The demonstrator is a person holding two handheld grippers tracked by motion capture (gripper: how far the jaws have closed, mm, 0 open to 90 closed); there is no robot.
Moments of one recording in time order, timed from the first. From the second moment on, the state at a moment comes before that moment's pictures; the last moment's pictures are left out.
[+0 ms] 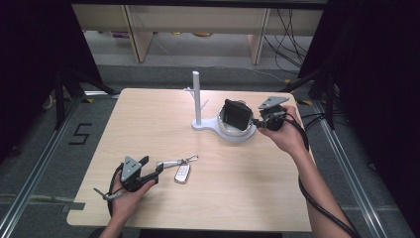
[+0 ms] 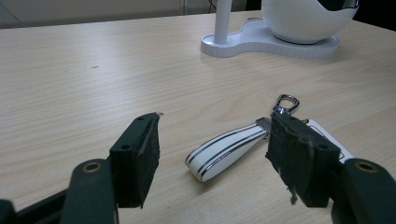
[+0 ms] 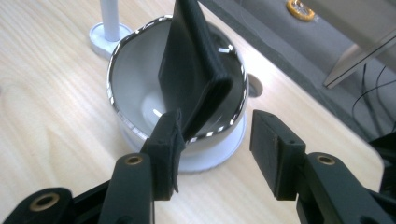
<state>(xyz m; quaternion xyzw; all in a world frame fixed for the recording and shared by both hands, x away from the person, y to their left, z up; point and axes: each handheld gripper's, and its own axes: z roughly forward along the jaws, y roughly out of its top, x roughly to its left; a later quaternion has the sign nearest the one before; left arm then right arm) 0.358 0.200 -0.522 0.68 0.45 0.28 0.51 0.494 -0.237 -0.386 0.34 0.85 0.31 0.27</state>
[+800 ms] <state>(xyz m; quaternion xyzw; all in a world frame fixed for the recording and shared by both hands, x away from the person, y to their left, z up) 0.358 0.201 -0.522 0.68 0.46 0.27 0.51 0.439 -0.258 -0.429 0.43 0.81 0.35 0.20</state>
